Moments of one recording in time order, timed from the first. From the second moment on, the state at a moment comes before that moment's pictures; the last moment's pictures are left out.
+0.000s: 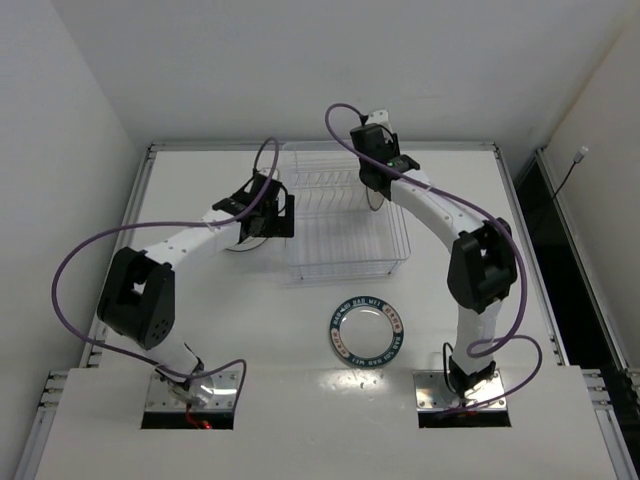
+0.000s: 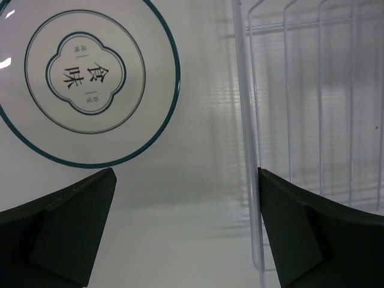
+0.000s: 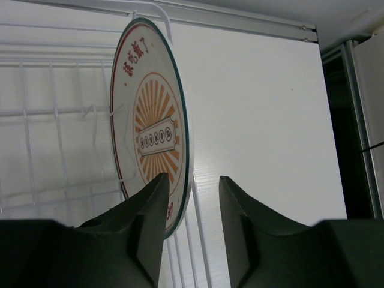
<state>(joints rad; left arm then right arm) -0.46 1.61 1.17 -0.43 -0.26 -0.35 0.46 1.94 1.67 -0.38 0.73 0.05</state>
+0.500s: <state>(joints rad) -0.12 1.67 1.19 -0.47 -0.12 -0.56 0.46 1.62 1.60 -0.48 0.54 0.14</state>
